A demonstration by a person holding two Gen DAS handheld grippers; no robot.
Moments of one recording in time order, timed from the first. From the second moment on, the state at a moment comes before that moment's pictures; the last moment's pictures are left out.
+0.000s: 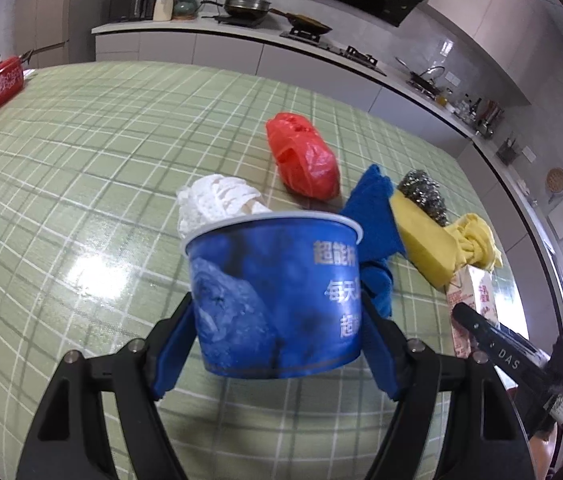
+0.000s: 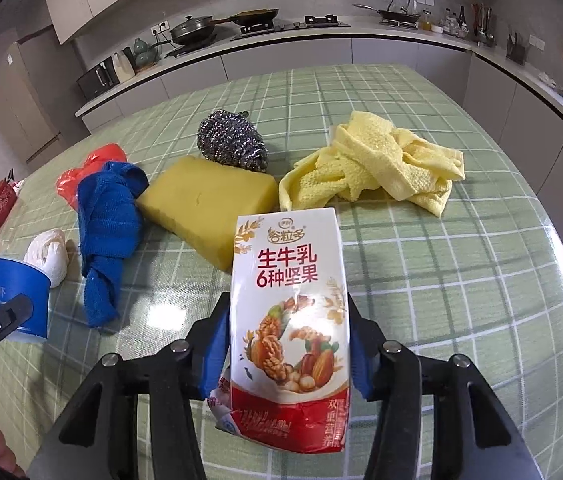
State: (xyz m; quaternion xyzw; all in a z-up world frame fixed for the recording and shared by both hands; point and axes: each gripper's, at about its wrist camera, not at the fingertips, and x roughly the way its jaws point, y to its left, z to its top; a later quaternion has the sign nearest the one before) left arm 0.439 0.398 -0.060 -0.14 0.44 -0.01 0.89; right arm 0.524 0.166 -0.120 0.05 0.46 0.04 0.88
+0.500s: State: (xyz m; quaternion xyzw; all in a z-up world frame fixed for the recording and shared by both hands) left arm 0.408 0.354 -0.040 -0.11 0.42 -0.03 0.90; right arm 0.488 0.138 -0.100 0.05 0.44 0.05 0.90
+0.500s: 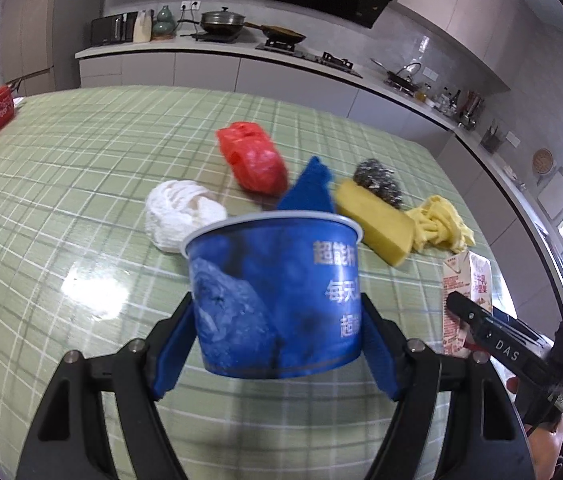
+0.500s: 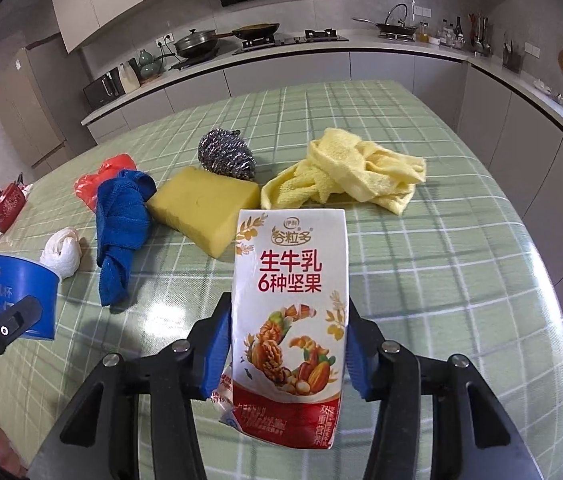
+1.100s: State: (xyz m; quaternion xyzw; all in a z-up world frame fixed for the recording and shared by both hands) left arm 0.369 0.249 -0.041 -0.10 0.42 -0.06 0.90; right arm 0.436 0.045 -0.081 0.06 0.42 0.05 0.90
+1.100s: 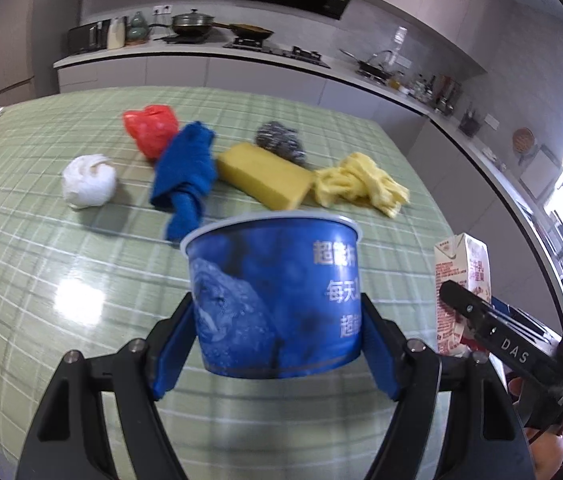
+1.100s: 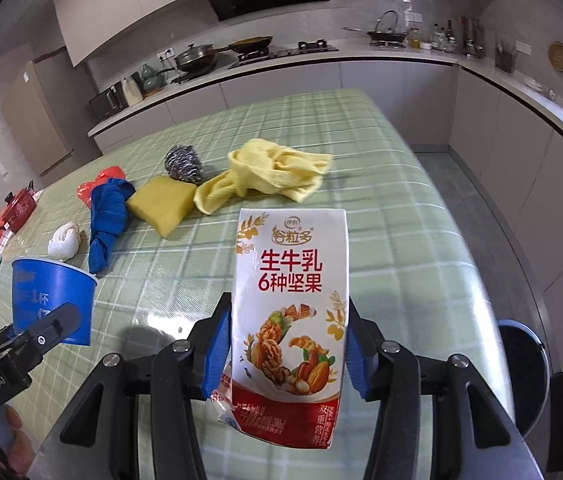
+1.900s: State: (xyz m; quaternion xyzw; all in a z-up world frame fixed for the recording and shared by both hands) left arm 0.295 0.075 -0.030 -0.05 0.40 -0.18 0.90; right arm 0.298 -0.126 -0.061 0.12 0.39 -0.05 0.91
